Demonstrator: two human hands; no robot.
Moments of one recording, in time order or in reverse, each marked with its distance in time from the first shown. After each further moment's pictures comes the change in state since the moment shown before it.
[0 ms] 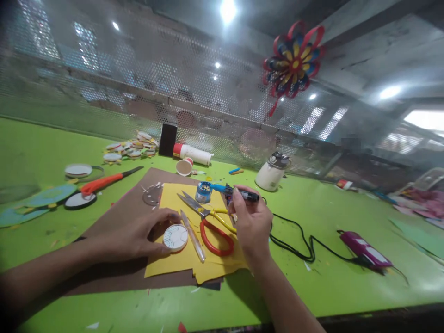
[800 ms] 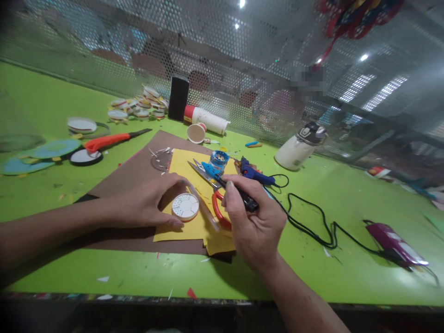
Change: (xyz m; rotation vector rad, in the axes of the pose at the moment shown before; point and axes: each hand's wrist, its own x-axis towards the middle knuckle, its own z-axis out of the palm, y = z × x) left_hand 0.001 0.009 0.001 0.180 0.037 -0.094; right_hand -0.039 -0.023 0.012 -0.196 -0.214 -0.184
